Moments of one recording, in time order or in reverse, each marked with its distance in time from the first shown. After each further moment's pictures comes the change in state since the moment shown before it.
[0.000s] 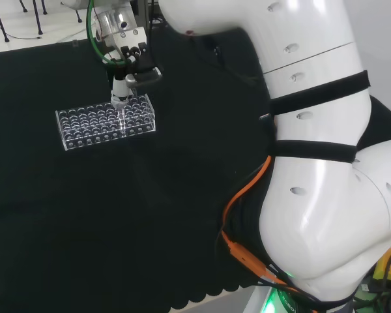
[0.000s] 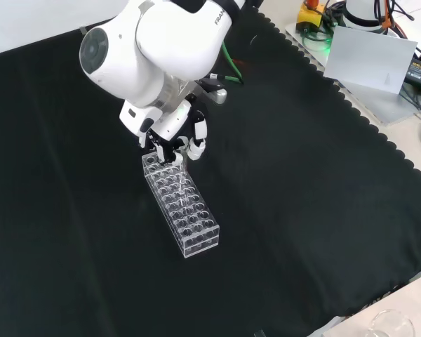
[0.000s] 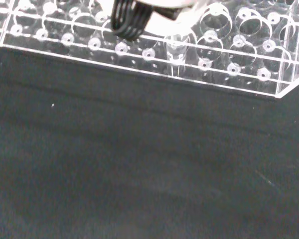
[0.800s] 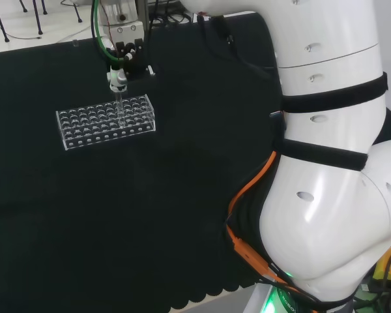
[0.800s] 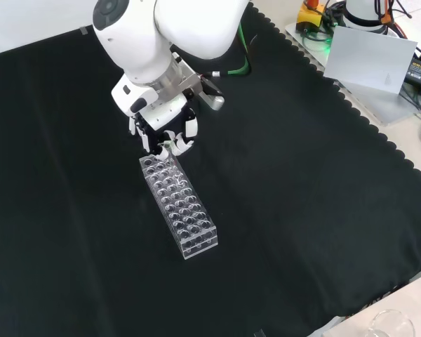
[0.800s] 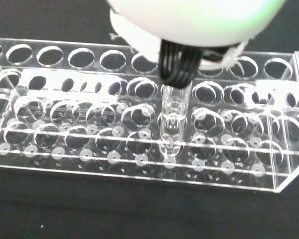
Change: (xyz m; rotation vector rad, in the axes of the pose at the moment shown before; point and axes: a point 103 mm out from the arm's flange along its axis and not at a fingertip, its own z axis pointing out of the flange) arm 0.005 0.010 -0.029 -0.253 0.033 0.107
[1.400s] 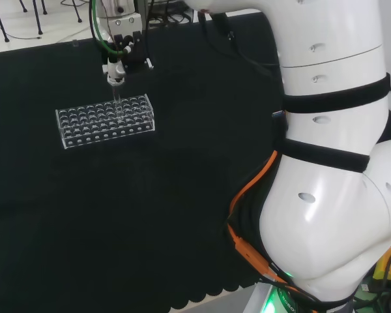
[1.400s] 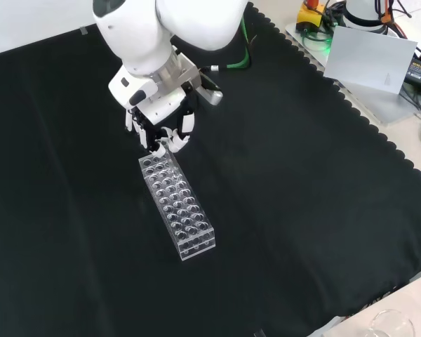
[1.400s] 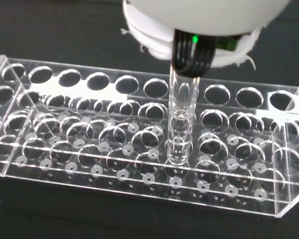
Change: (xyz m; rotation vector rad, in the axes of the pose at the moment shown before) arm 0.002 -0.003 -0.020 -0.043 -0.001 -0.043
